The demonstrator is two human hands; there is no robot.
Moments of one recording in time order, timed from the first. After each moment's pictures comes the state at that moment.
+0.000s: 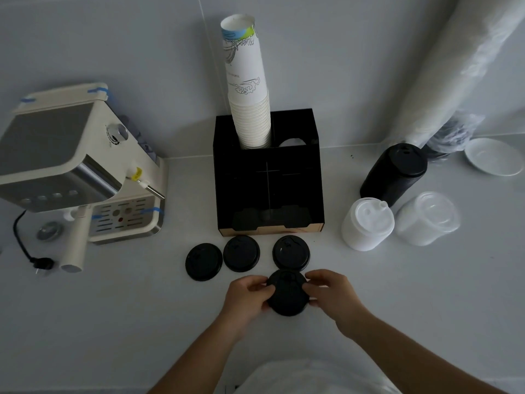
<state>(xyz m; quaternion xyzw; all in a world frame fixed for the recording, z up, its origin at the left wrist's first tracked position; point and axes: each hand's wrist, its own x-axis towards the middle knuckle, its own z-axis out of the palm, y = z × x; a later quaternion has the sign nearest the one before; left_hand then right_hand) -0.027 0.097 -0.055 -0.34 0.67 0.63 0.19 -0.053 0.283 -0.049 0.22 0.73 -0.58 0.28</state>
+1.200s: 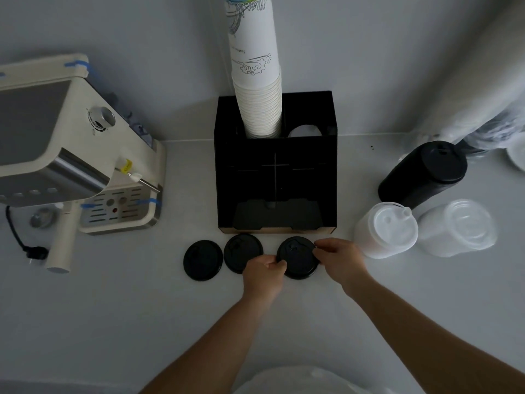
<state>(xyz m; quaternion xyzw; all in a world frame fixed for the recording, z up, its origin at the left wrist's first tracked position) -0.087 0.122 -0.080 -0.33 0.75 0.55 0.15 -0.140 0.279 -0.063 0.21 0.80 -0.51 0.24</state>
